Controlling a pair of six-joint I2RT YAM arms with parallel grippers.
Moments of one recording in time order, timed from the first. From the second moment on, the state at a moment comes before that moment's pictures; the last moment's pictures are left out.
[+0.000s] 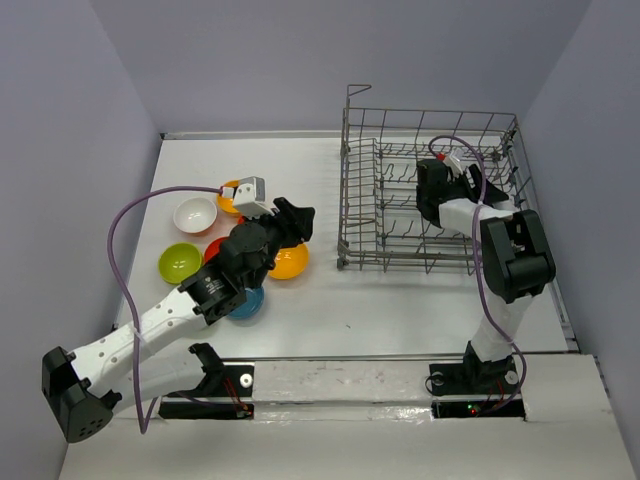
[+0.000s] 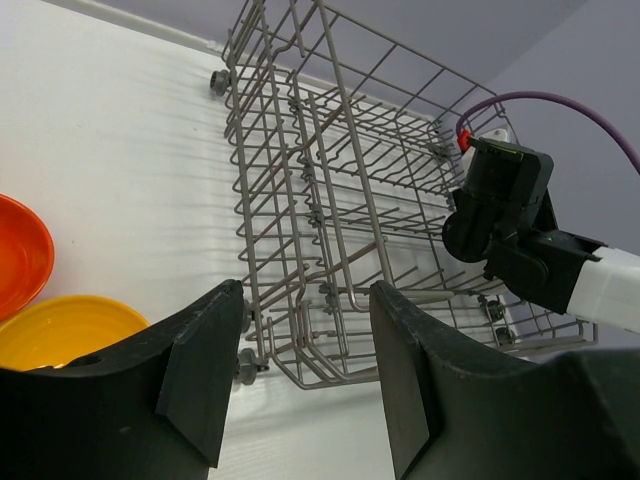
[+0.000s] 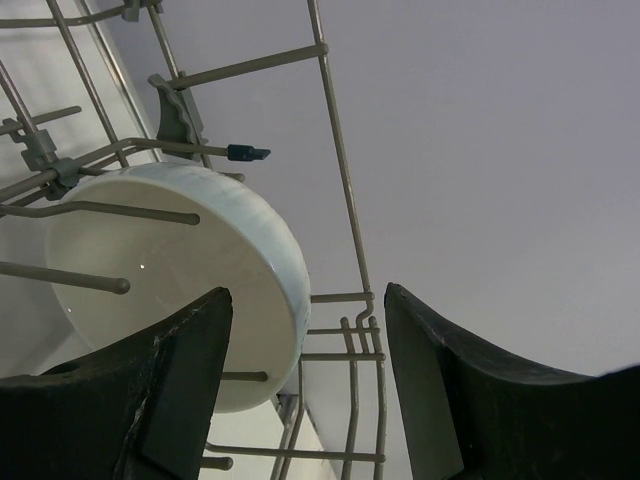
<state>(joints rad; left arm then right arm) -0.87 0.92 0.80 0.01 -0.51 -0.64 0.23 1.88 1.14 0.12 1.47 -0.62</state>
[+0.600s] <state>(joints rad) -0.86 0.95 0.80 0.01 -0.52 -0.64 0.31 1.84 1.21 0.12 1.47 -0.62</state>
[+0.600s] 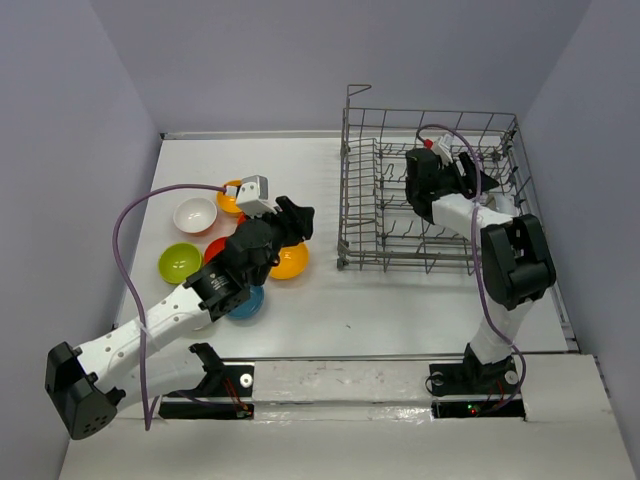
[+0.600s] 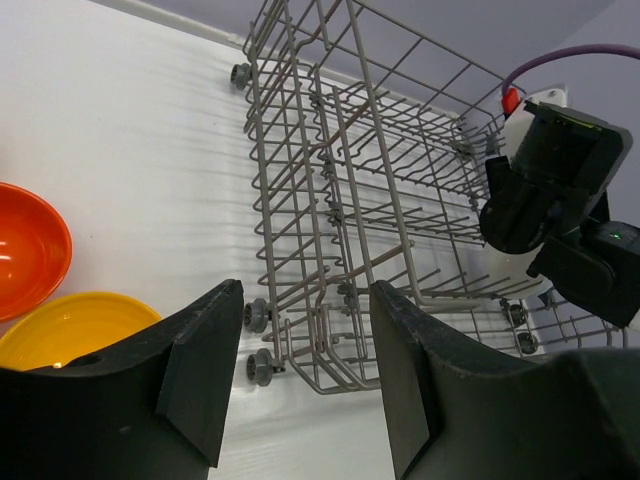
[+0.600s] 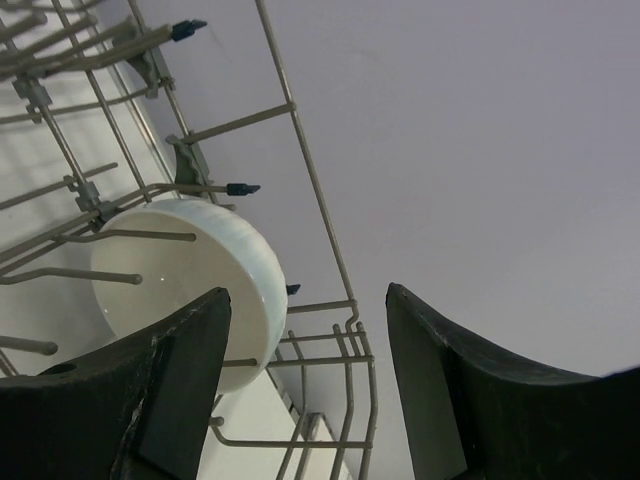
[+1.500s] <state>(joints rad) -0.83 0.89 0.74 -0.34 -0.67 -0.89 1.02 1.57 1.41 1.23 1.50 -1.90</state>
